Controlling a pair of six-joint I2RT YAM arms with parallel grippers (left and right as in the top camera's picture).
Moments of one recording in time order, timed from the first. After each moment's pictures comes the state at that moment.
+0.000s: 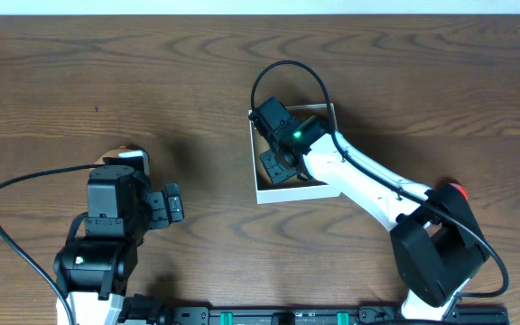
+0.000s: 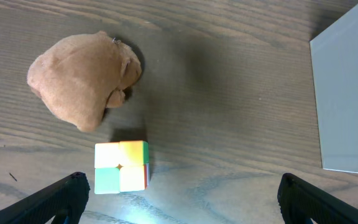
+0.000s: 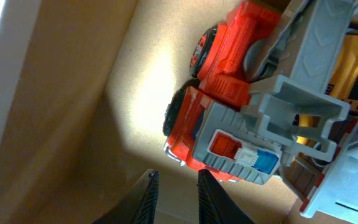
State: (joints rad) left arm -0.06 0.80 0.75 -0.87 -0.04 -0.18; right arm 0.70 1.89 1.39 -0.81 0.09 0.22
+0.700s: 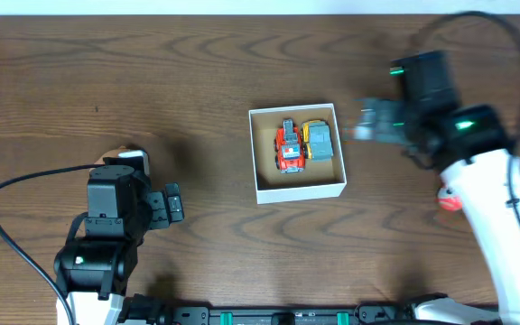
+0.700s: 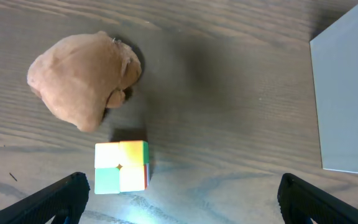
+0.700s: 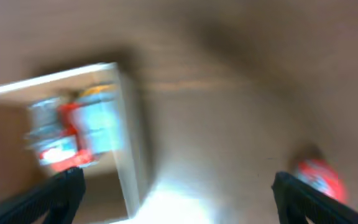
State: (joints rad) left arm -0.06 0.80 0.75 -0.87 -0.04 -0.18; right arm 0.17 1.43 1.45 -1.14 0.16 0.47
